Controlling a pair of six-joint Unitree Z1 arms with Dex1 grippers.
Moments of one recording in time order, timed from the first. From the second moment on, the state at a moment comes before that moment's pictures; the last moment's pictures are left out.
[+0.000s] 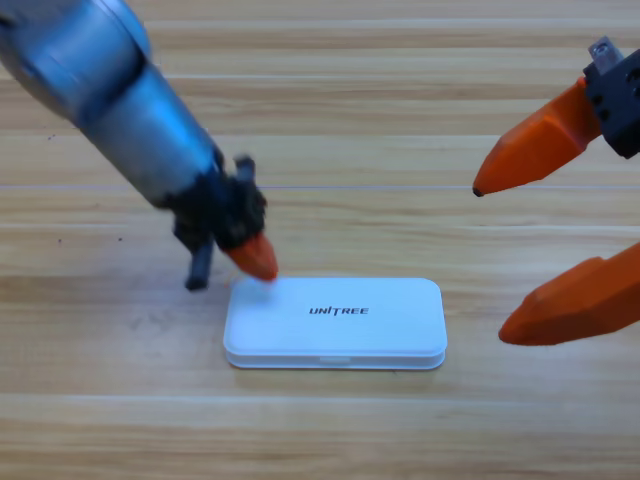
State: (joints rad) arm 0 -0.67 1.89 -1.31 0.62 -0.26 0.81; arm 1 0.97 1.46 -1.44 0.86 0.38 -0.42
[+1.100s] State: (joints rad) arm 0 -1.05 1.47 -1.33 0.90 -0.17 0.63; arm 1 0.97 1.46 -1.44 0.86 0.38 -0.40
